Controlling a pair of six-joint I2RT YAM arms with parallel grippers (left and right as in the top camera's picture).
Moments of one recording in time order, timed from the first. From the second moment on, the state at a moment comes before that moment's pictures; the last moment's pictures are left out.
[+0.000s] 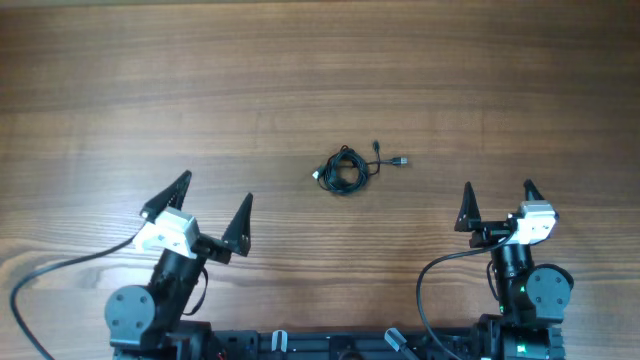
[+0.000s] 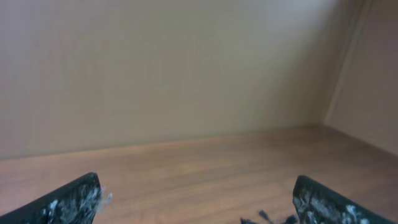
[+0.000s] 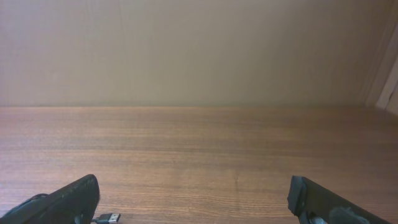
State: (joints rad) left arm -0.10 0.14 0.31 -0.06 0.29 -0.12; right arm -0.10 0.02 0.01 0.00 -0.13 0.01
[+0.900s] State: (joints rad) left arm -0.48 1.59 1.06 -0.42 0.35 -0.12; right arm -0.10 0.02 0.01 0.01 -0.13 0.01
